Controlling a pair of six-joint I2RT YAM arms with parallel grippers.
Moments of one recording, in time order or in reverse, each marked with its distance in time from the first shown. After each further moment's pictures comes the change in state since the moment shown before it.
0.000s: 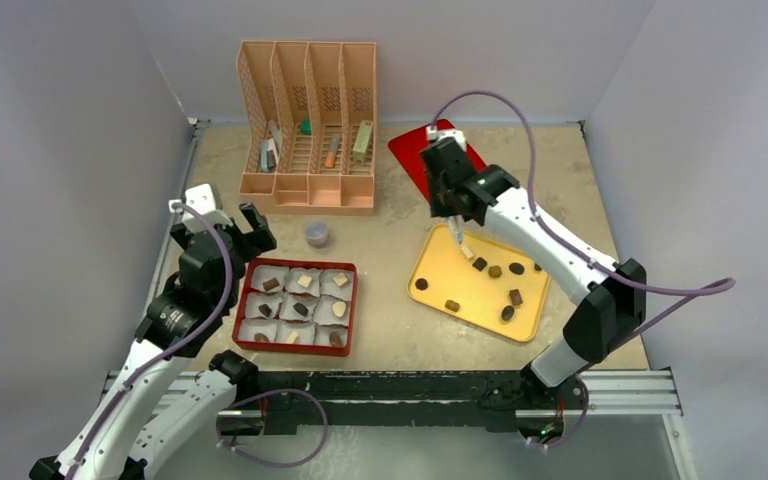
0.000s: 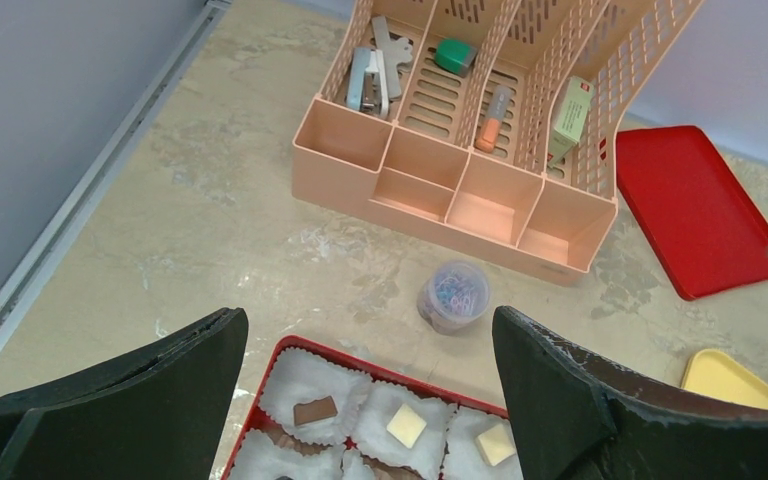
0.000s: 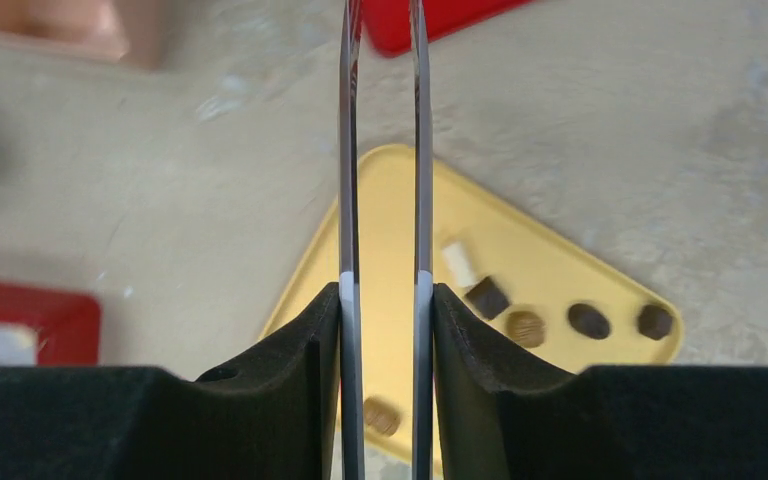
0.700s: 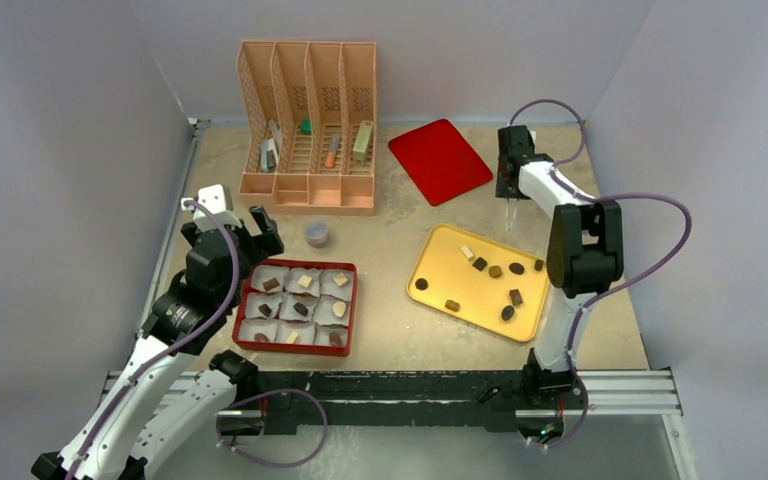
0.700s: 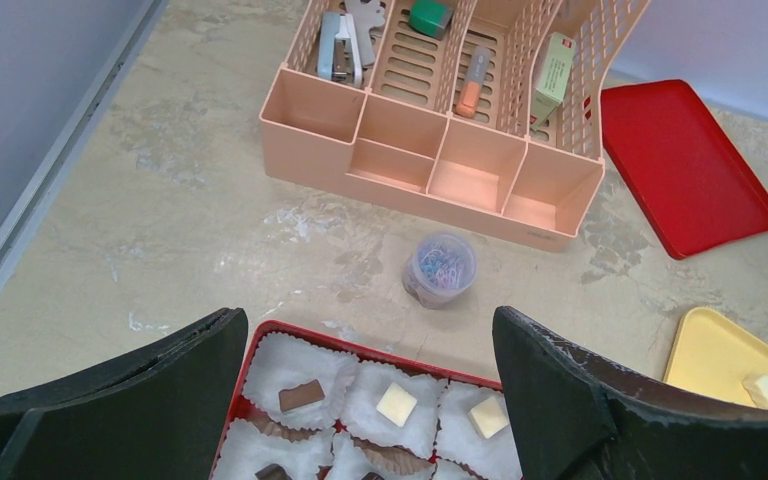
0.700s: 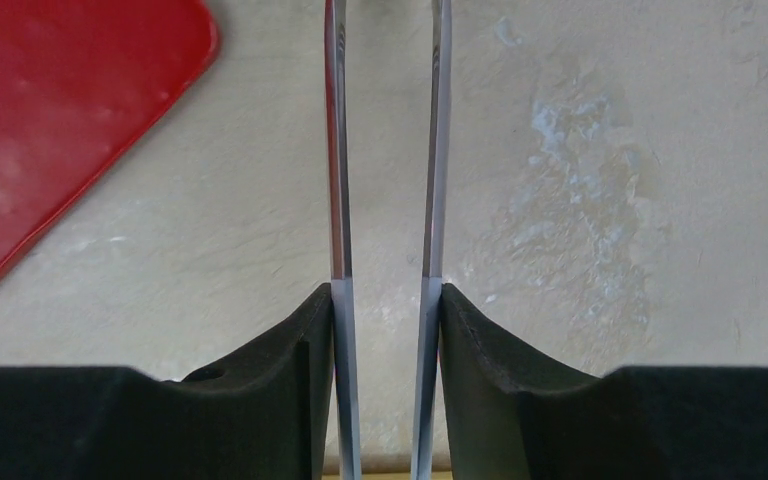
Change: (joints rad) left arm 0.000 0.024 -0.028 0.009 0.080 0.004; right arm -0.548 0.363 -0.045 0.344 -0.004 -0.175
